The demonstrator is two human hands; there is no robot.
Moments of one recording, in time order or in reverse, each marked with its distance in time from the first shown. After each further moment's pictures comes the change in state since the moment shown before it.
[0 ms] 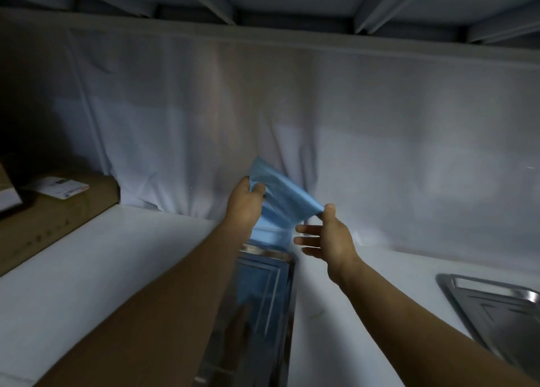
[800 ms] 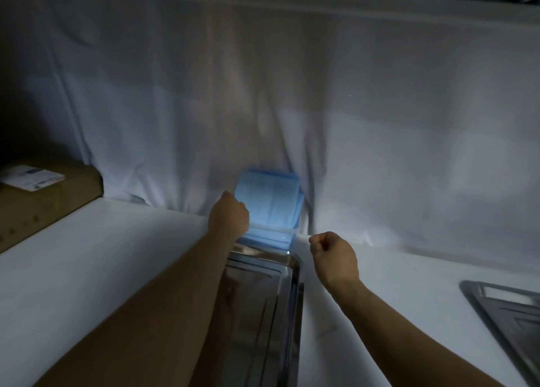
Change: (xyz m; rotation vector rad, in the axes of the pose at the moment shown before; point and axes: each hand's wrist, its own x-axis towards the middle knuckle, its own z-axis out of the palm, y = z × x) left_hand 0.058 -0.066 -0.012 0.677 0.105 -0.148; right_hand 0.061 0.071 0.000 -0.703 0.220 -0.155
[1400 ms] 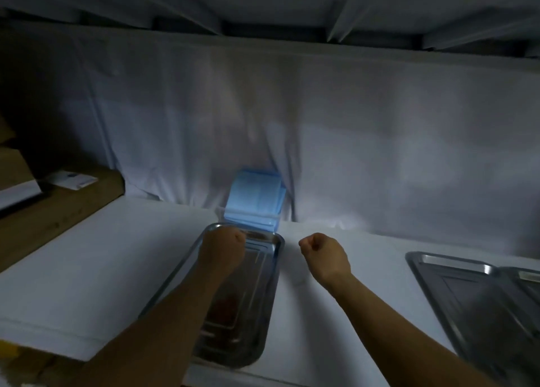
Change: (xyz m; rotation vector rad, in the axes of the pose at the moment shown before) left_hand -0.149 -0.014 -0.040 0.280 0.026 0.197; right_hand -0.088 -0.005 -0.079 -0.041 -0.130 -0.026
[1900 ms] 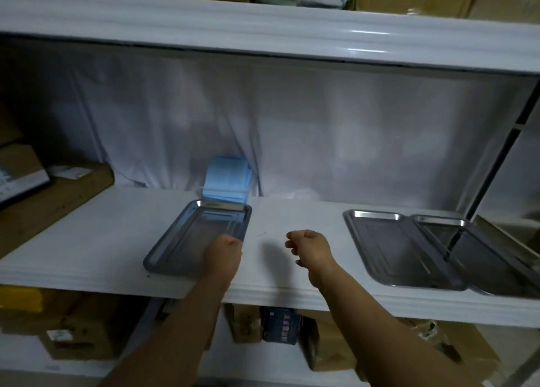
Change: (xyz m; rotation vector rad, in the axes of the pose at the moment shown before) left_hand -0.170 0.041 -0.015 -0.579 -0.151 -0.248; right_hand -0.160 0.016 -0.074 0.605 -0.036 0.292
